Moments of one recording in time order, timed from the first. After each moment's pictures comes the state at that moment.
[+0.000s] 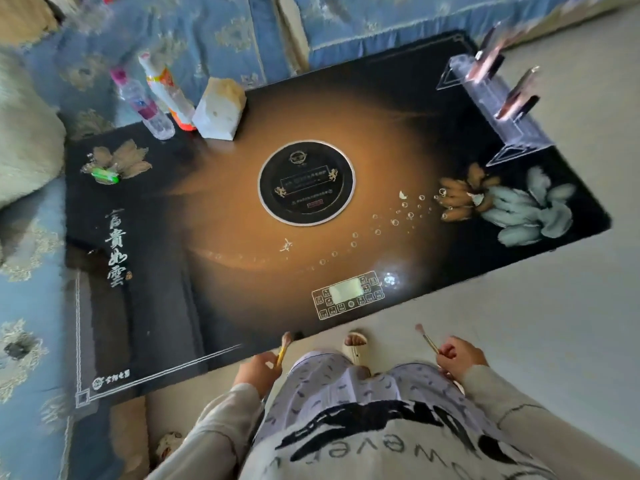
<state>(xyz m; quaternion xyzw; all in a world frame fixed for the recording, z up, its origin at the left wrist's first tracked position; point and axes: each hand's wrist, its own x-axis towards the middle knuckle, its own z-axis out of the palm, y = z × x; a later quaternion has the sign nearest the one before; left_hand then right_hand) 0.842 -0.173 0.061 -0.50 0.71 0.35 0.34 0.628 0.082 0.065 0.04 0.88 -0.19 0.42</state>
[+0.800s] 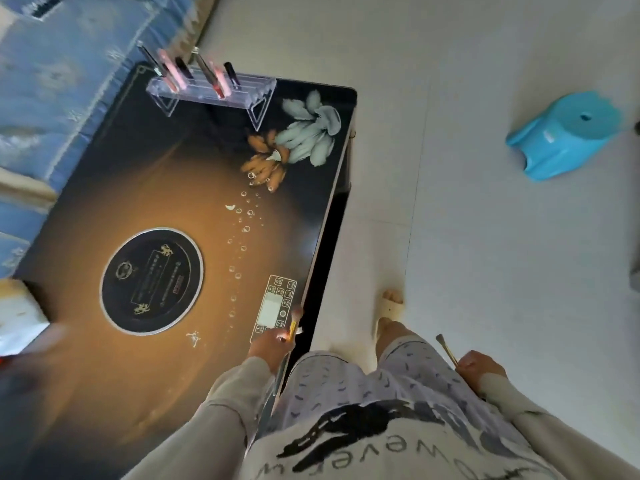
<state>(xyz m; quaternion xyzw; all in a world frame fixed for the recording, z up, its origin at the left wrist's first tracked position) 0.708 -0.144 0.078 -0.12 0.85 0.21 0.48 0.848 0.168 0.054 0.41 0.75 -0.24 0.46</state>
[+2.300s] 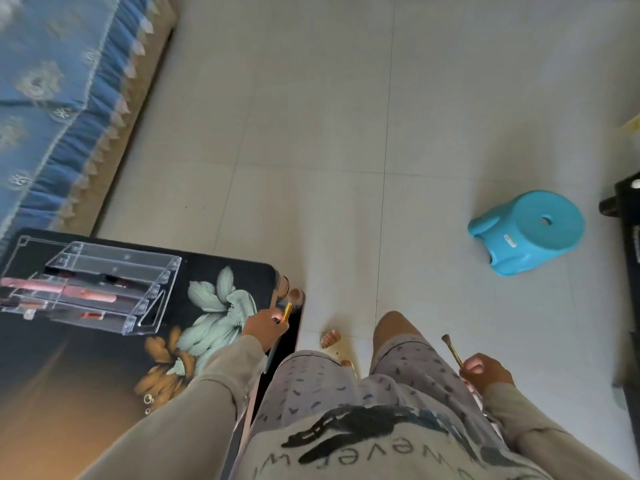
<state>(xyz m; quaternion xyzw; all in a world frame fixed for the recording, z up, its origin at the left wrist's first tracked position) 0.275 0.217 0.086 0.00 0.89 0.15 0.44 0.489 0.511 0.063 0.53 0.71 -0.35 0.31</state>
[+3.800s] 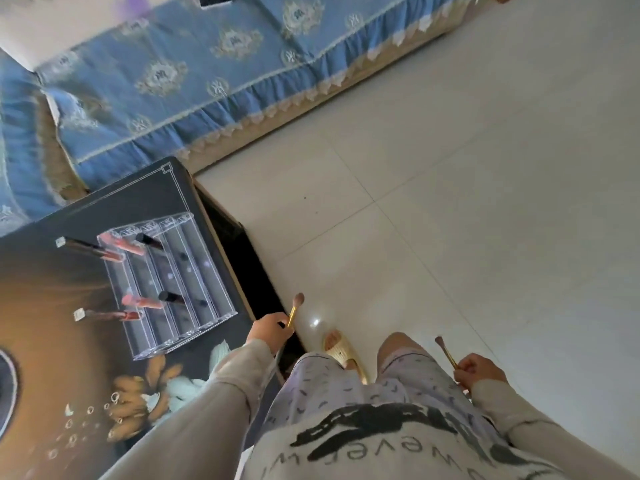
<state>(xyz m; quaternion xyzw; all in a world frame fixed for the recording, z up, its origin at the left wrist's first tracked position) -0.002 0.185 0.069 -0.42 0.77 0.34 0.33 -0.092 0.520 0.066 0.18 0.86 -0.21 0.42</state>
